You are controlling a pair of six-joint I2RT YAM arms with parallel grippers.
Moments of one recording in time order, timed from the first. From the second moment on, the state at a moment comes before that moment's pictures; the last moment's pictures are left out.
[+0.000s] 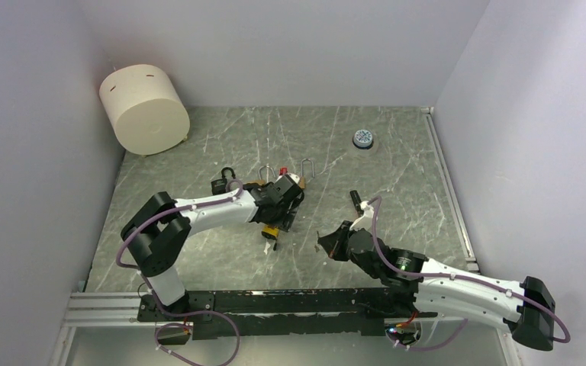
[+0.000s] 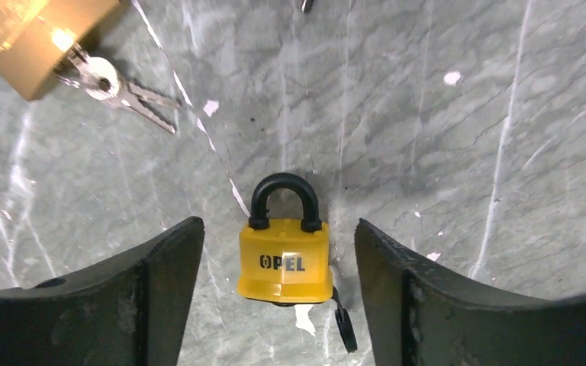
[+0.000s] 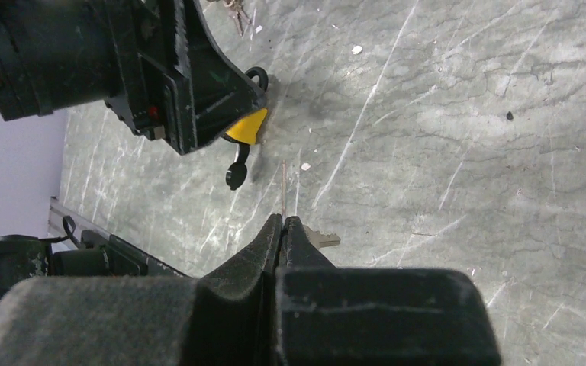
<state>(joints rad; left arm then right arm) -0.91 1.71 1.10 -0.52 -0.28 -0.43 1.11 0.66 0.31 -0.18 0.44 1.04</state>
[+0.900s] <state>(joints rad) -0.91 1.93 1.33 -0.74 -0.33 -0.70 1.11 0.65 0.28 -0.16 0.44 1.04</state>
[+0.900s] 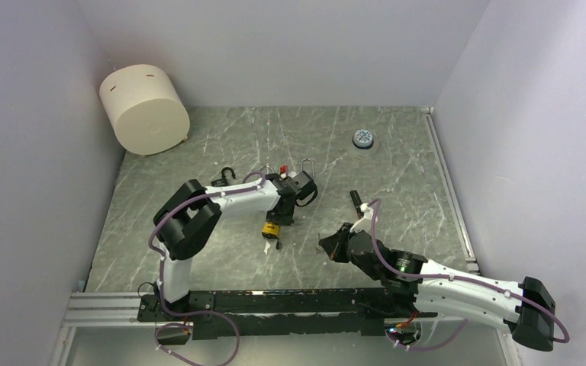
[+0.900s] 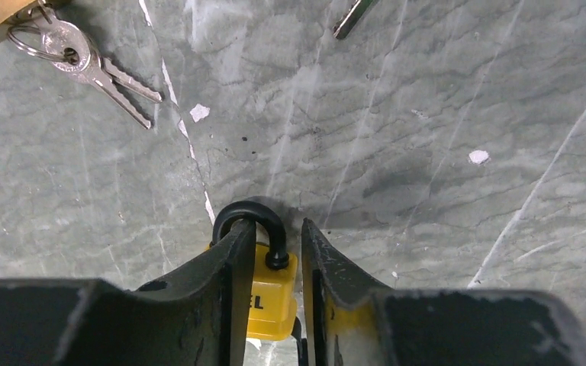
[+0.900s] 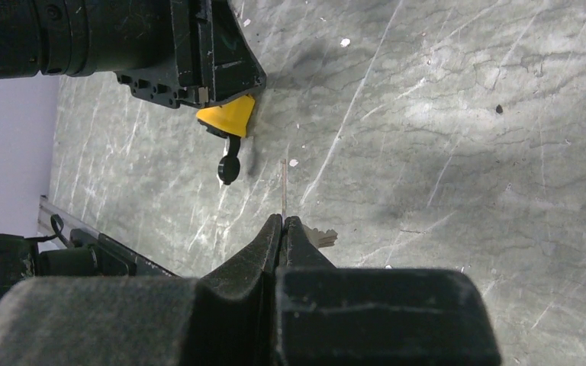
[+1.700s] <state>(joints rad) -0.91 1.96 1.37 -0.78 -0.33 -0.78 1.11 0.64 0.28 -0.17 0.44 1.04</state>
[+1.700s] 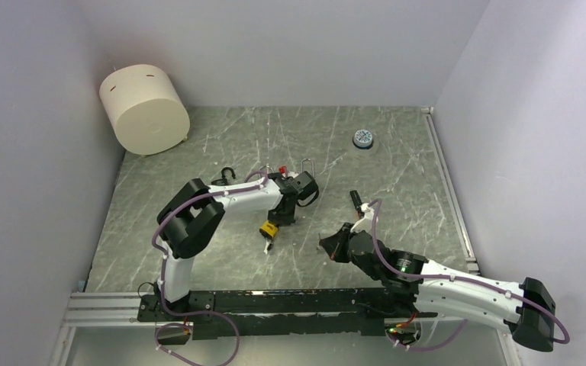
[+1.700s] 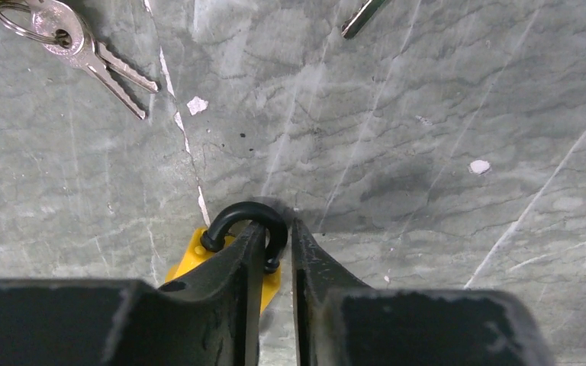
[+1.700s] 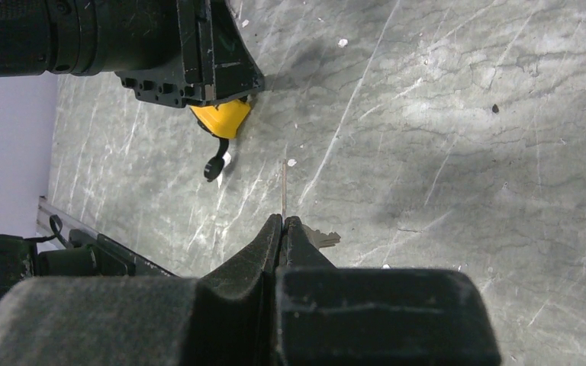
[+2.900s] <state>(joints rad) -0.91 1.70 1.05 -0.11 0.45 -0.91 1.06 0.81 0.43 -0.55 0.61 1.12</state>
